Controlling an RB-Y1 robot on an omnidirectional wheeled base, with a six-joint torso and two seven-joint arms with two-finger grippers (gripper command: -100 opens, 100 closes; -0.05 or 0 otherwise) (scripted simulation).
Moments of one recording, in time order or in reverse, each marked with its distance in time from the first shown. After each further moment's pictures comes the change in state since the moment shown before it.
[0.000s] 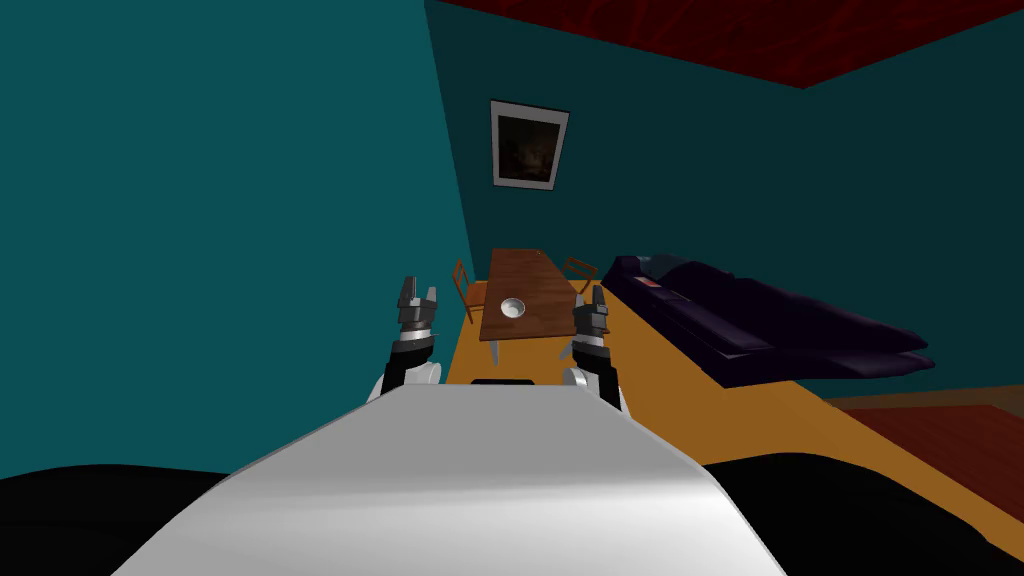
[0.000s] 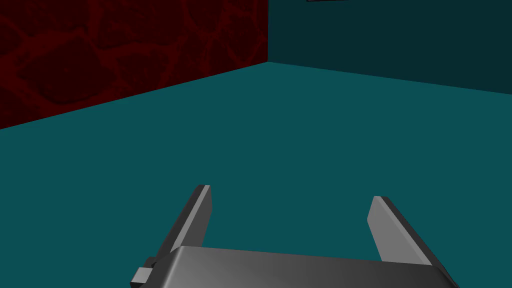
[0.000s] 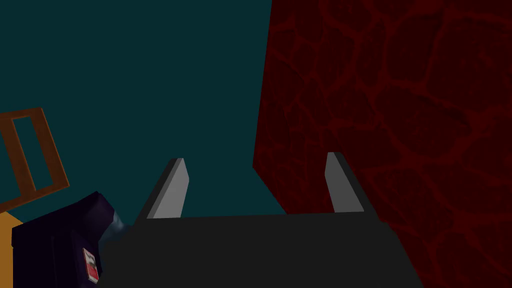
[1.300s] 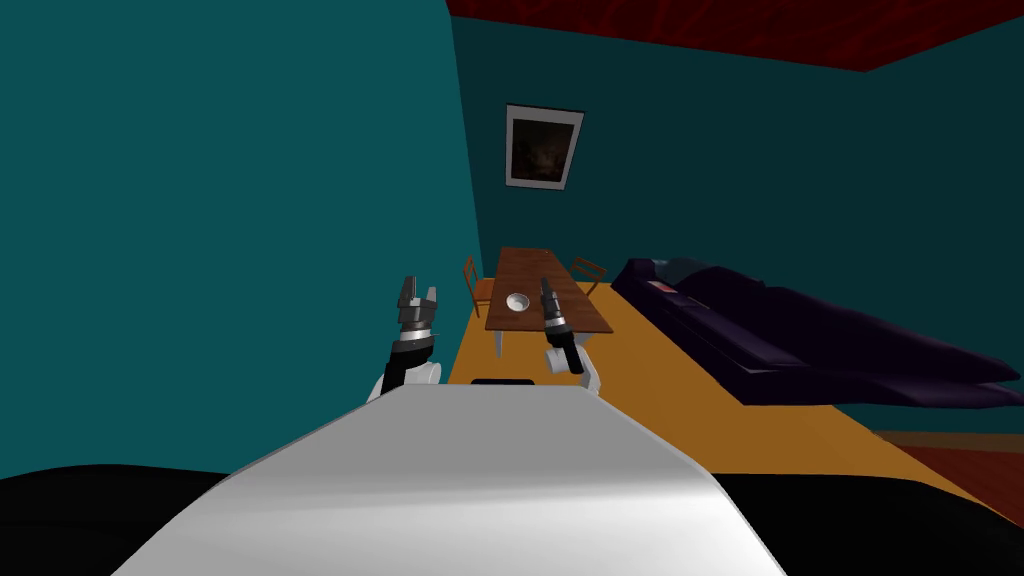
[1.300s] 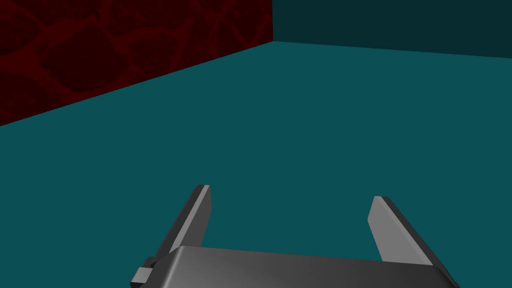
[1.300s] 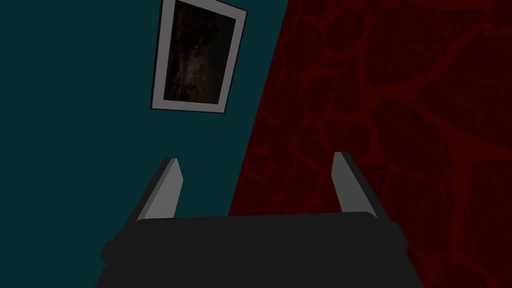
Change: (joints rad) left arm 0.000 0.000 0.000 0.000 0.000 0.000 0.000; right arm -0.309 -0.149 0.155 0.260 0.199 0.039 0.126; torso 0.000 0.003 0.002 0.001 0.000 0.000
